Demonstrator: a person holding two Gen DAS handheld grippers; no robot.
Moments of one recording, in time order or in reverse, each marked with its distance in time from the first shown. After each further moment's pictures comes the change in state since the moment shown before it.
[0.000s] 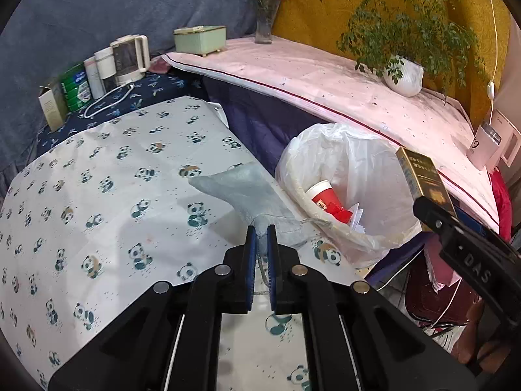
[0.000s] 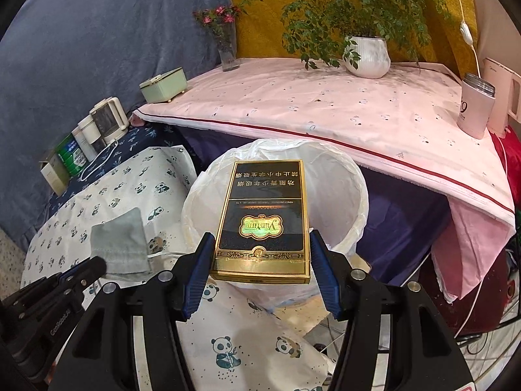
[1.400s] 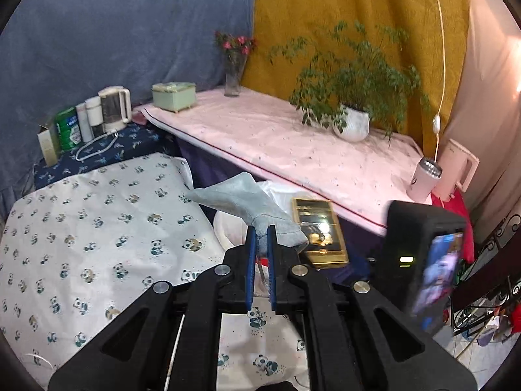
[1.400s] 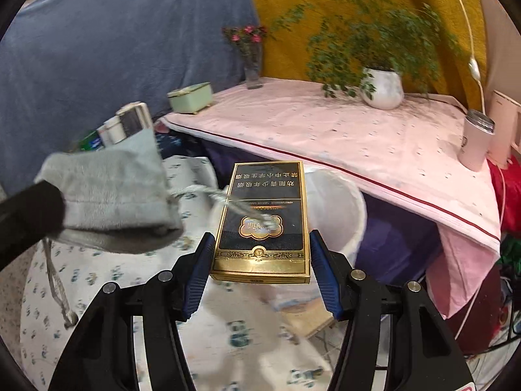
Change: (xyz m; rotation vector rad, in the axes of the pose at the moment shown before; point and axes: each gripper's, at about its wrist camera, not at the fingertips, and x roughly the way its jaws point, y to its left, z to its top) left arm -0.108 -0.091 0.025 0.021 -0.168 -0.100; right arm -0.048 -0.010 0.008 -0.071 -0.068 0.021
